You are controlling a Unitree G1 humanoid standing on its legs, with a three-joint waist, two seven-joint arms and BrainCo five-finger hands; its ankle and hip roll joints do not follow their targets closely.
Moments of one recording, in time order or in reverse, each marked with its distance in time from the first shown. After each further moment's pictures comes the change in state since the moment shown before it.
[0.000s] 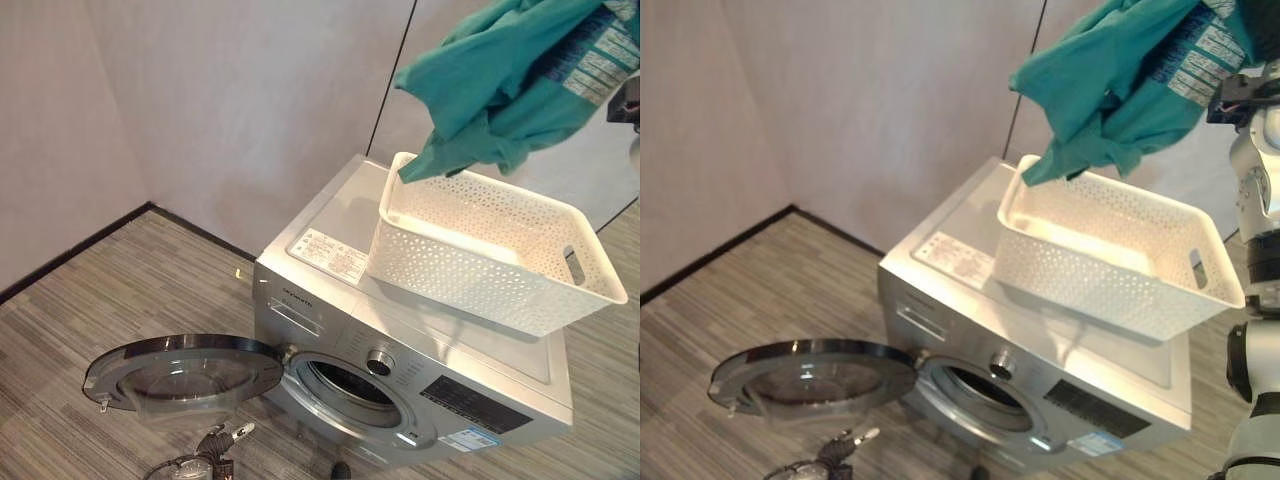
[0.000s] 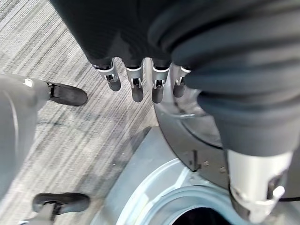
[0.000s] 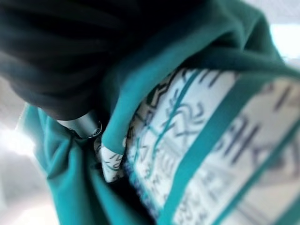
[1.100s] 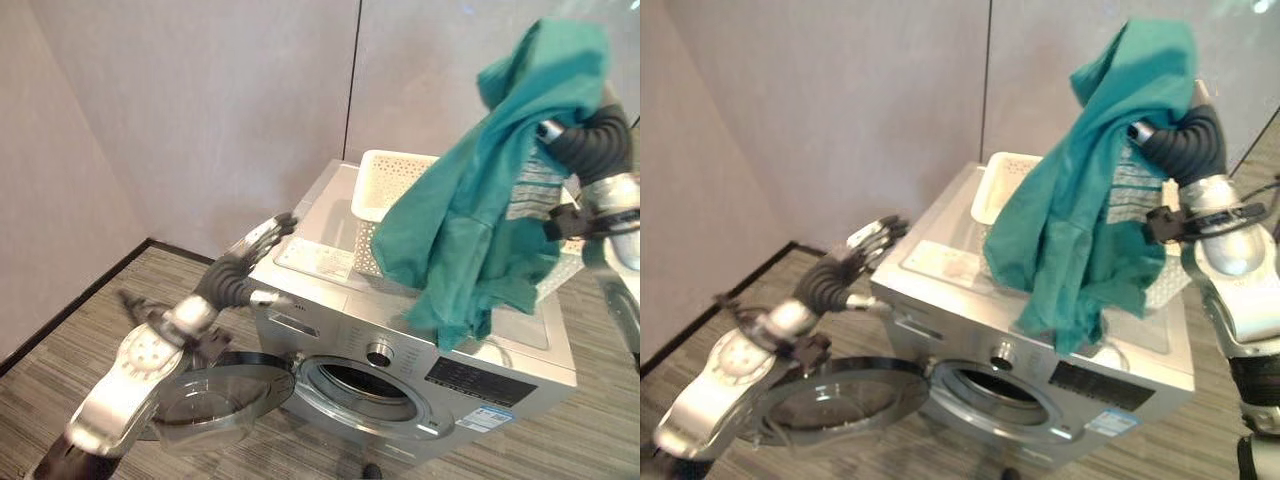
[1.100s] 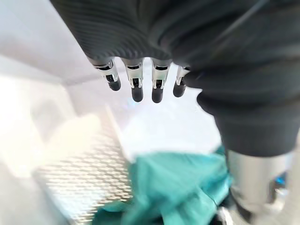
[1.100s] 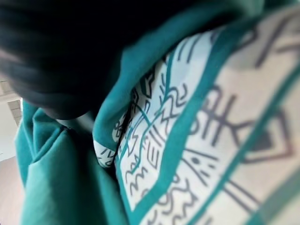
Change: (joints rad) left arm -0.371 0.464 -0.195 -1.394 -0.117 0.017 -0.176; right arm 0.378 0.030 -0.008 -0.527 -0.079 0.062 0.154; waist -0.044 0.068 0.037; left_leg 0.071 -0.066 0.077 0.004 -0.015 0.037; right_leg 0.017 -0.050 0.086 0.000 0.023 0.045
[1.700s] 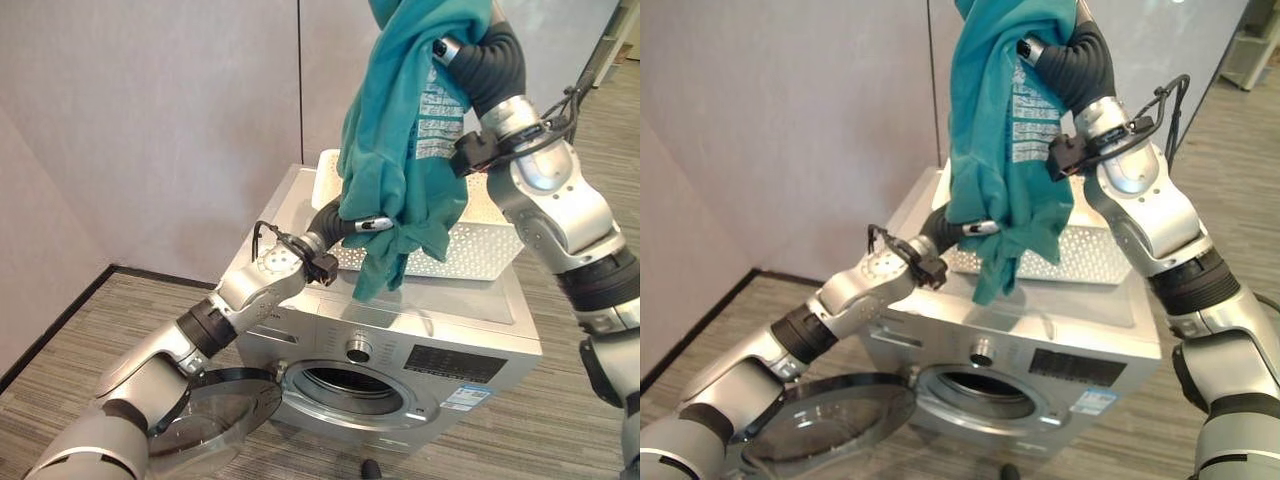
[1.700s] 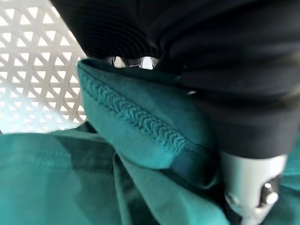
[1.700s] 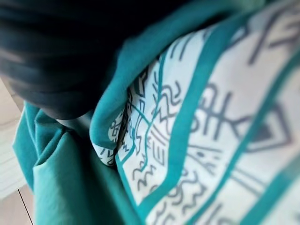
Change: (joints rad) left arm -0.511 -0.259 -0.361 0.523 -0.444 0.049 0.251; right arm -0.396 0.147 0.319 0.123 0.179 0.022 -0.089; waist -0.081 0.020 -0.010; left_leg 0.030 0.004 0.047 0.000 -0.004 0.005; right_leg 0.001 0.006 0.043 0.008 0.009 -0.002
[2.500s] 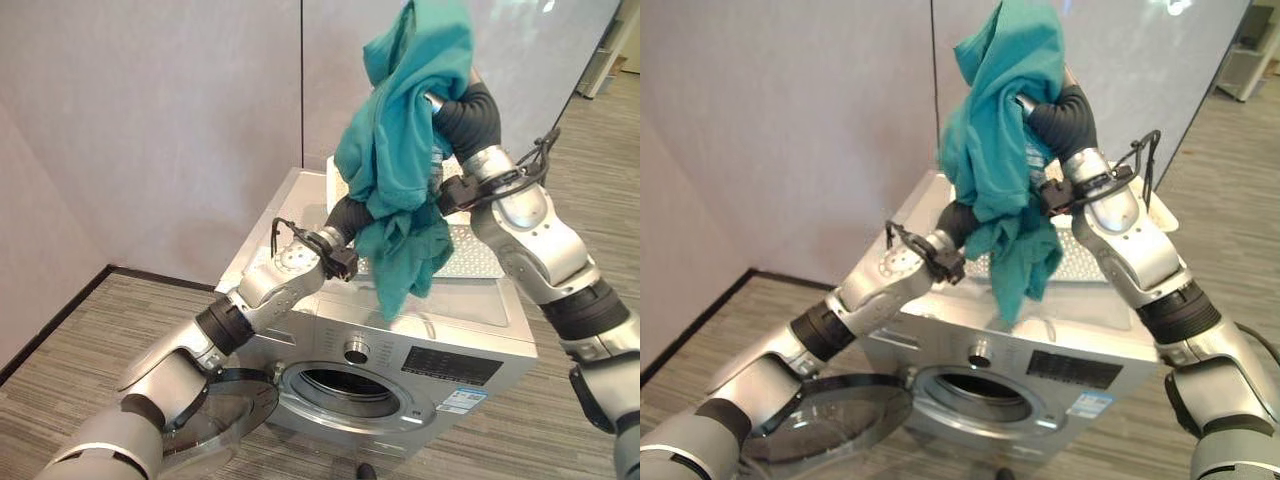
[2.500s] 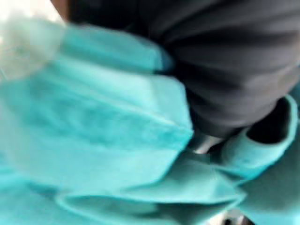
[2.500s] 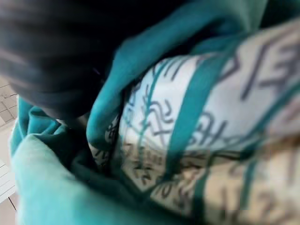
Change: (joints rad) left arm 0.009 -0.043 0.004 -0.051 0.011 -0.044 0.004; right arm 0.165 0.026 -0.011 -0.065 0.009 -0.006 0.005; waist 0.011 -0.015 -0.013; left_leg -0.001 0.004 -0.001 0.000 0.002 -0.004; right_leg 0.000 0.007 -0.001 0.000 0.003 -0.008
